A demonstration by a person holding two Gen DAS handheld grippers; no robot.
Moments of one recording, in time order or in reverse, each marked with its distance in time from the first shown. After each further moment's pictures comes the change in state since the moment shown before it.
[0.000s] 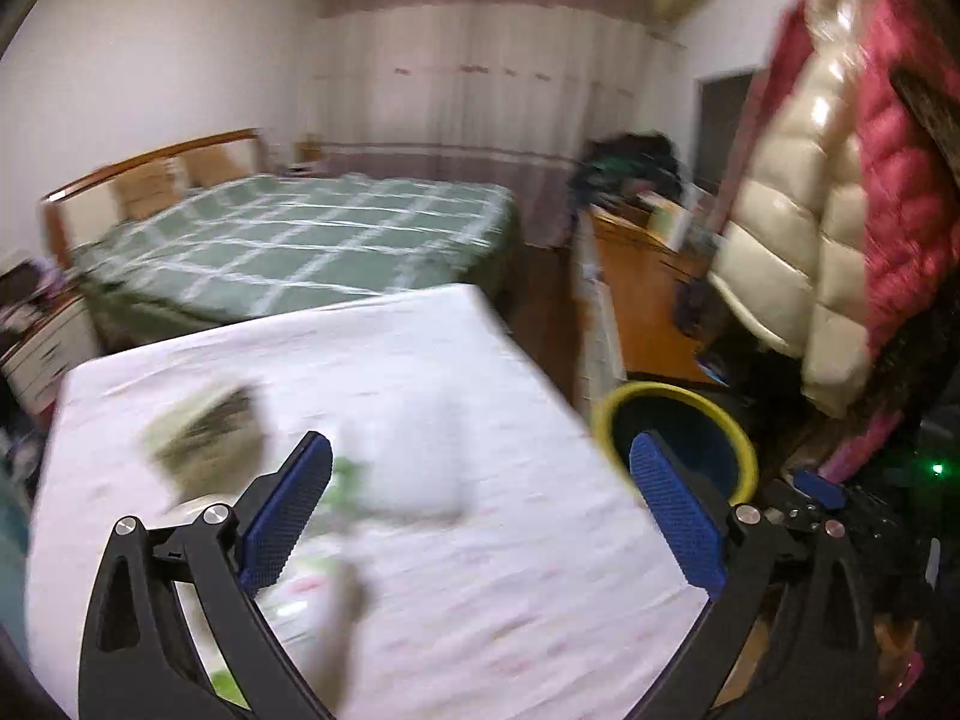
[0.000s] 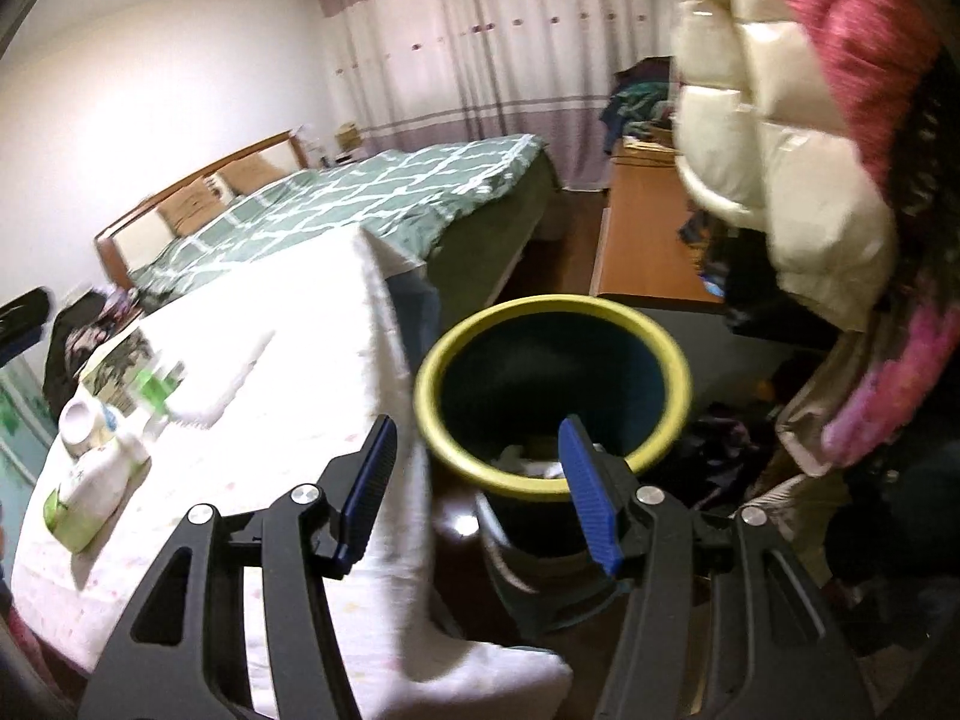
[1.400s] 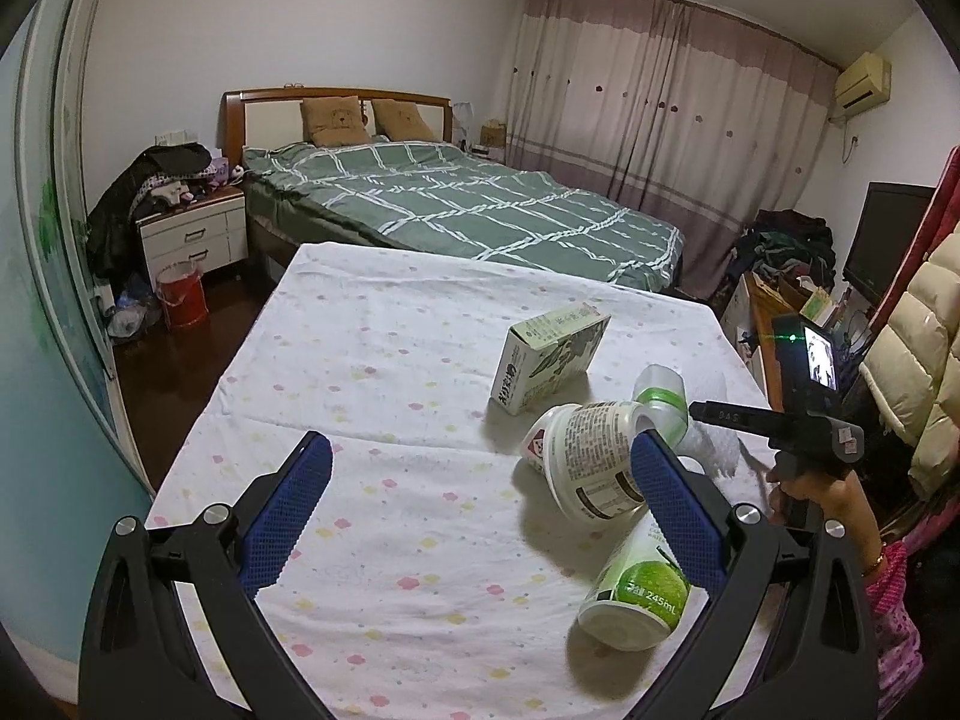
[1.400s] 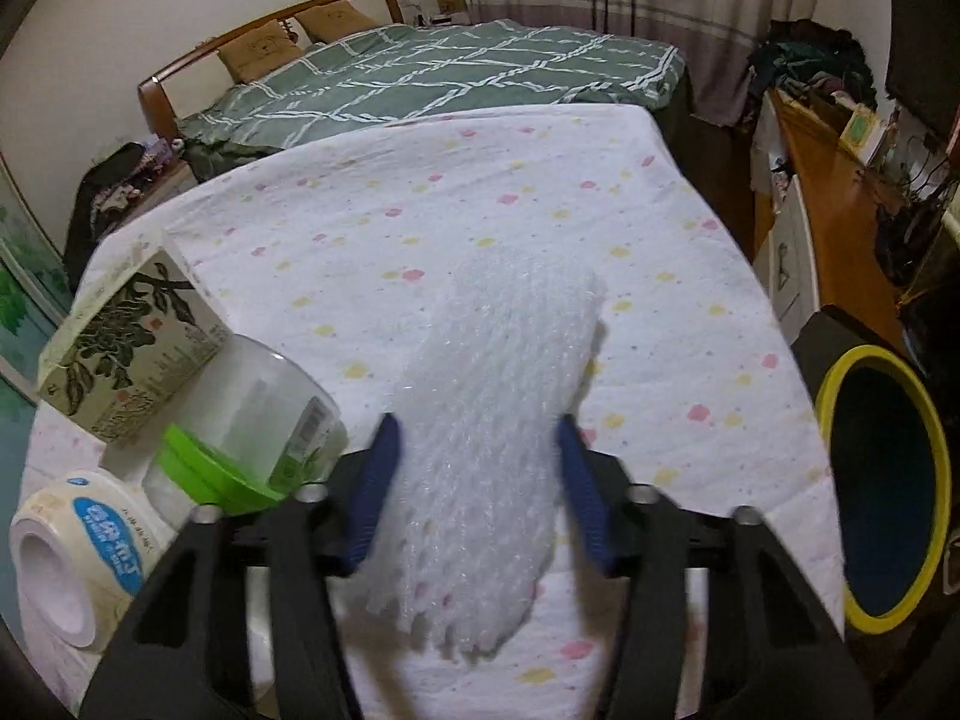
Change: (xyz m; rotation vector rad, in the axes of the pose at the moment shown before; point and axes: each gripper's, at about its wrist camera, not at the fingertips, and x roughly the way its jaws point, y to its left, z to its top) left arm -0.065 0.199 -0.082 -0.297 -0.008 0.261; right arm 0.205 0.240 0.047 -0.195 0.324 0.101
